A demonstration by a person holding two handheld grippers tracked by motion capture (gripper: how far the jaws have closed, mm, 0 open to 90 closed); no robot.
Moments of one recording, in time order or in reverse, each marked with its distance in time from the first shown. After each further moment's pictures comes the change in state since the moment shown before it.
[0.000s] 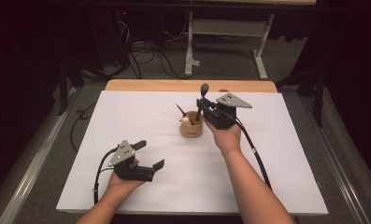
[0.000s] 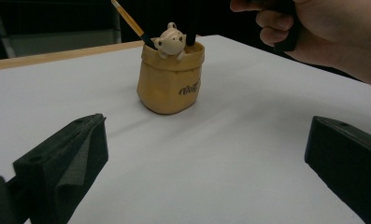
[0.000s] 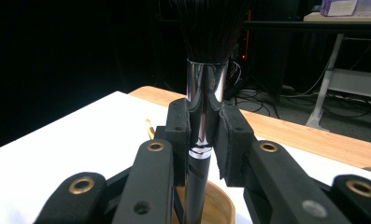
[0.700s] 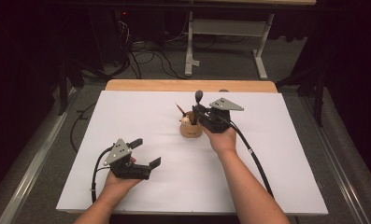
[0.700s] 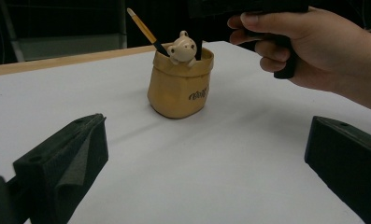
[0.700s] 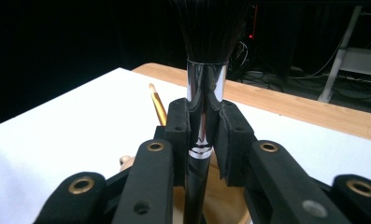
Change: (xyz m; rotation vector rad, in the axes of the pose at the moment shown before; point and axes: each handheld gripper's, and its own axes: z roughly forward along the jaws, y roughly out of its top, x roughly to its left) left arm 0.005 0.001 -0.005 -0.012 0.013 -0.005; right arm 0.004 -0.020 0.015 0.078 0.015 0.002
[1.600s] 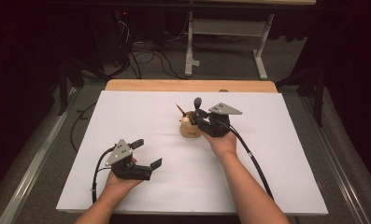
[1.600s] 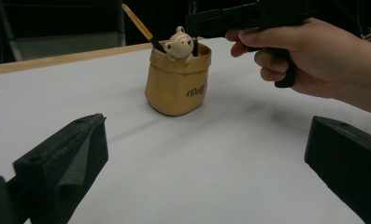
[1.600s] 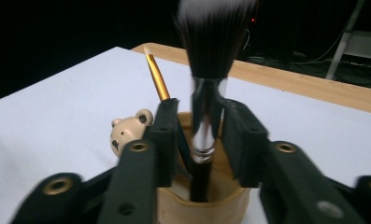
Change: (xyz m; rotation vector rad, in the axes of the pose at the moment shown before) left arm -0.002 -0.001 0.002 0.009 -0.001 0.012; right arm -0.003 -0.016 0.002 0.056 0.003 -0.001
